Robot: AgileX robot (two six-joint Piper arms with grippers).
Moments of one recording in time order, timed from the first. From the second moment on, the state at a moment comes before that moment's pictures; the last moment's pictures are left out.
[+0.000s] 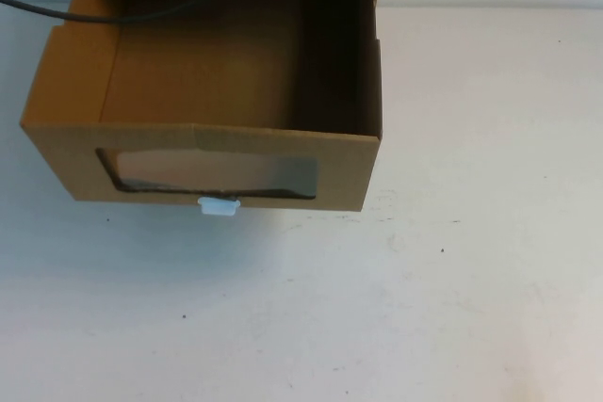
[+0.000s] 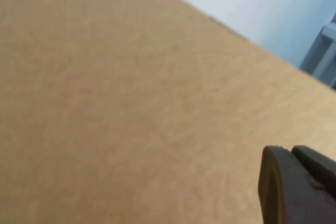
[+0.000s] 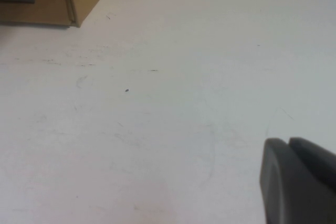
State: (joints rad) right arm 0.13 -0.01 0.03 0.12 0.35 -0.15; left arm -0.11 1.91 -1.98 -1.02 0.88 0.91
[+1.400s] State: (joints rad) right arm 0.25 0.91 -0.78 0.54 0.84 -0.35; left arm -0.11 1.96 -2.00 -0.89 0.94 0.79
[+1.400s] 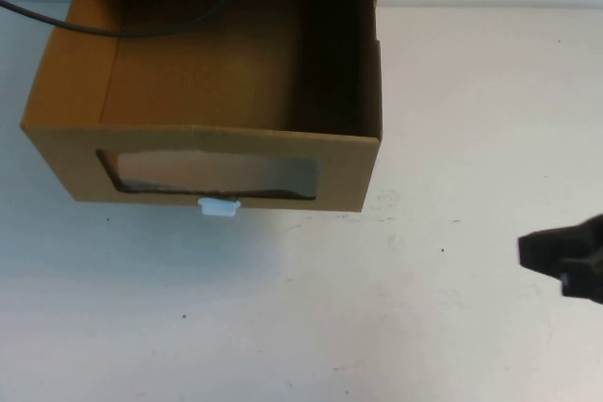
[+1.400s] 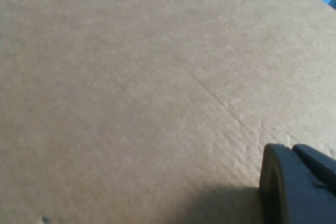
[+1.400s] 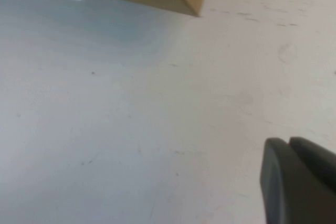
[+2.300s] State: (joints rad) right arm 0.84 1.57 -1.32 0.23 0.45 -0.07; left arm -0.11 1.96 -2.00 -0.89 0.94 0.79
